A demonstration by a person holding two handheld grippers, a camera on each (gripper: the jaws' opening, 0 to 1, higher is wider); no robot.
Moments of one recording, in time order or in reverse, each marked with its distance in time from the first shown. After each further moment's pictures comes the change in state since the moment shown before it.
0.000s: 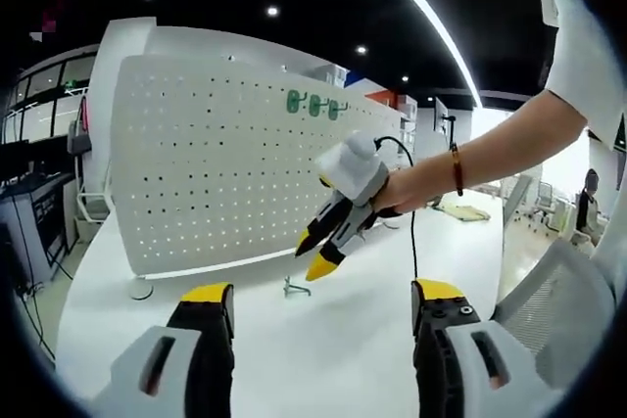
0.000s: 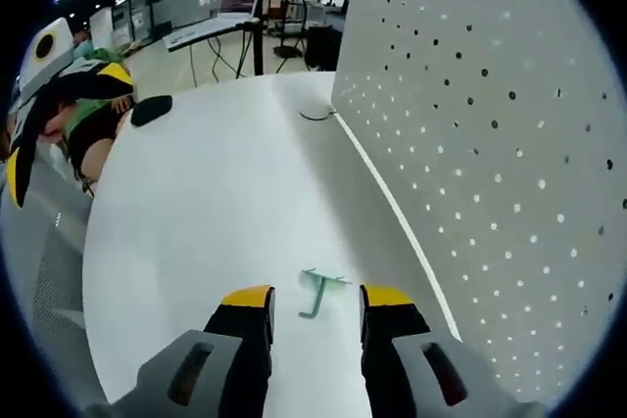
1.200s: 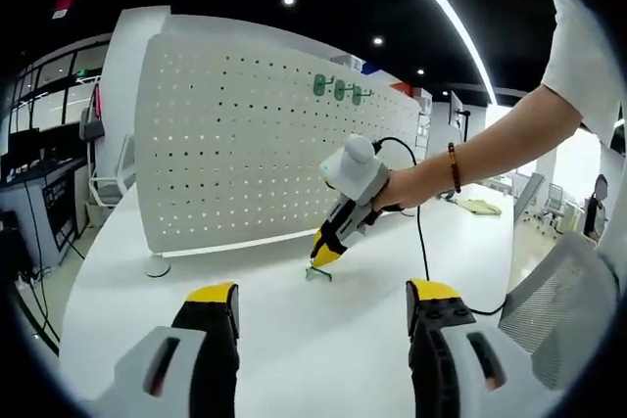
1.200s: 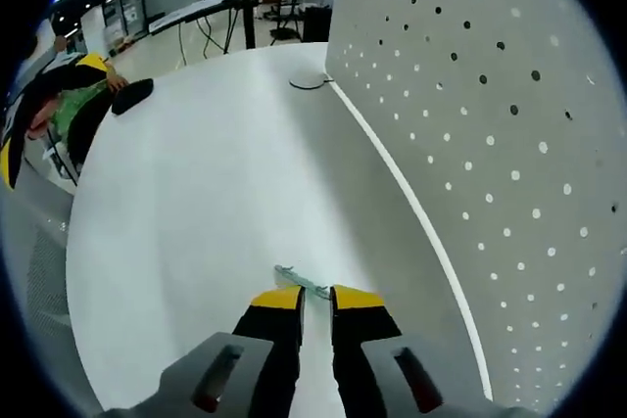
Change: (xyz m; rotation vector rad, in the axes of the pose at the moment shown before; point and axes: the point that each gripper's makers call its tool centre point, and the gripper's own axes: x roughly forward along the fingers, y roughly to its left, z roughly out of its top) left arm -0.011 0.026 -0.021 -0.039 0.041 0.051; right arm 0.035 -0.005 -0.016 0.047 0.080 0.016
